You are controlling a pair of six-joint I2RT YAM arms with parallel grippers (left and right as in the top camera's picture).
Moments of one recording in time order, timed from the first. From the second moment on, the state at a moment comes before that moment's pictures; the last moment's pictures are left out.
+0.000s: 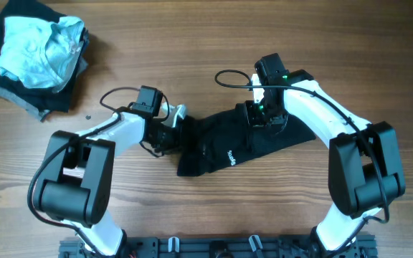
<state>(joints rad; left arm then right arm) -0.25 1.85 0.88 -0.48 0.71 -0.26 0.32 1.89 1.25 -0.82 -0.24 0.21</state>
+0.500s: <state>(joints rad) -0.18 1.80 1.42 -1.27 0.27 -0.21 0.32 1.75 1.32 -0.85 -0.23 0.21</state>
